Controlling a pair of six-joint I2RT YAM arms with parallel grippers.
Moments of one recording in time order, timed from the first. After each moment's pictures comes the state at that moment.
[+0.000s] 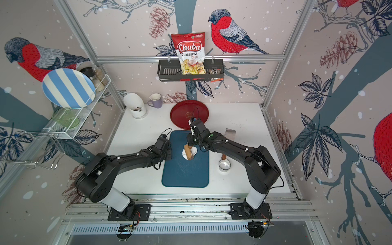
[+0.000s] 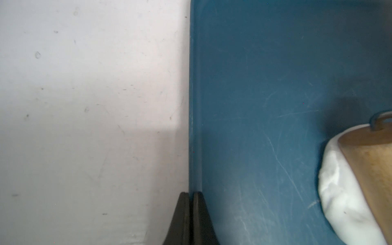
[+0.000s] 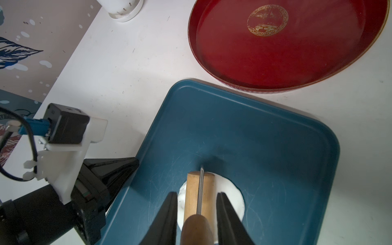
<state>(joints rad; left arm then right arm) -0.54 1.59 0.69 -0.09 -0.21 -0.45 0.80 1.72 1.20 -0.29 -0.02 0.36</state>
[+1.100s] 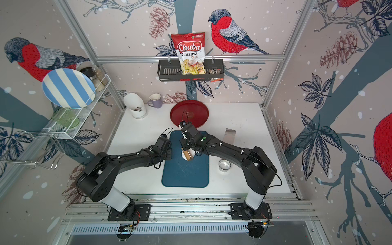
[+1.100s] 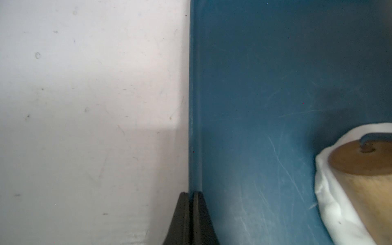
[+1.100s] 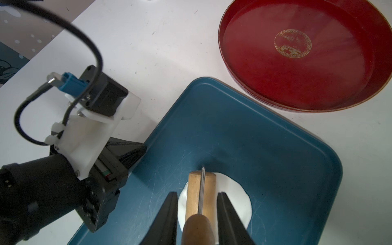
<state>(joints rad) -0.54 1.60 0.71 -0.11 -0.22 -0.44 0.92 1.75 1.25 -0.33 0.09 0.21</state>
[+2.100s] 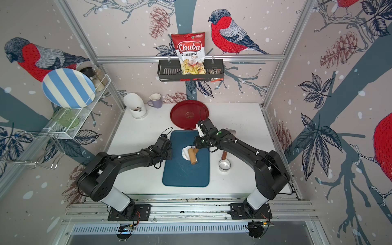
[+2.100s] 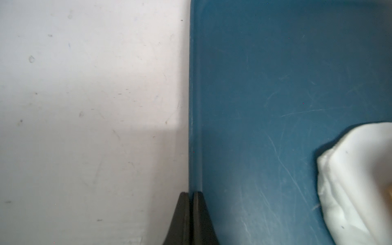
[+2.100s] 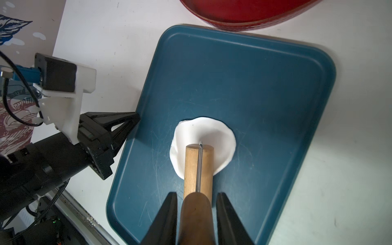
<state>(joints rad) -0.54 1.60 0.71 -0.09 -0.21 -0.44 0.70 1.58 1.19 -0.55 -0.18 0.42</state>
